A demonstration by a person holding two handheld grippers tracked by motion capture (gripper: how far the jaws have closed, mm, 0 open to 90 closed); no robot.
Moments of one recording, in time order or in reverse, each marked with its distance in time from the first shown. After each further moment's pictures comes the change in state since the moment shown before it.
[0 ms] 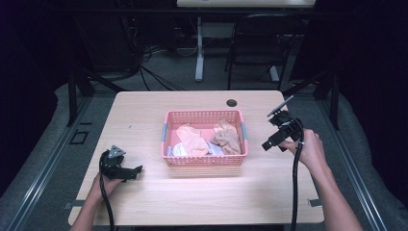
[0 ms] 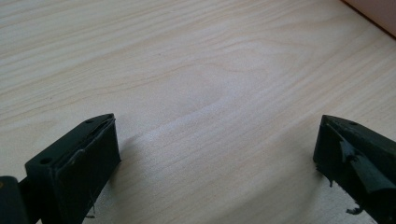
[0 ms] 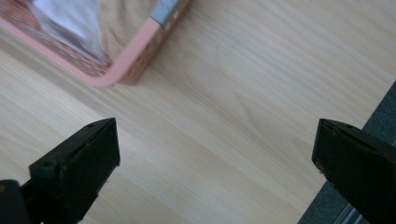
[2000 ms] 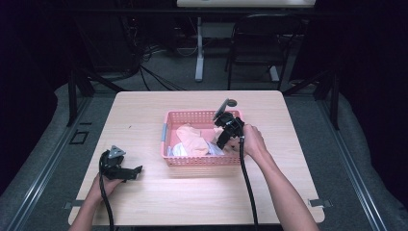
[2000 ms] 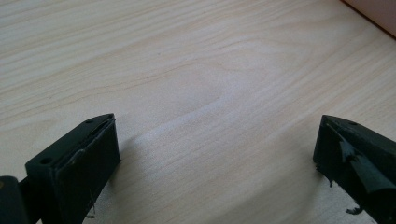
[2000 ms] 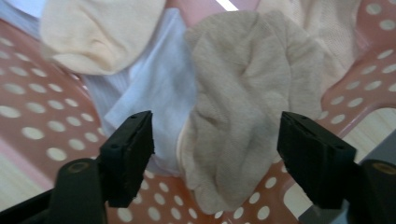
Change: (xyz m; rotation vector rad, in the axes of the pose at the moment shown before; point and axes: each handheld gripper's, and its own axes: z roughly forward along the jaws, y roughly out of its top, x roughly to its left) left arm 0.000 0.000 0.000 0.000 -0.002 0.005; right arm 0.093 0.103 0.095 0.087 0.036 -0.181
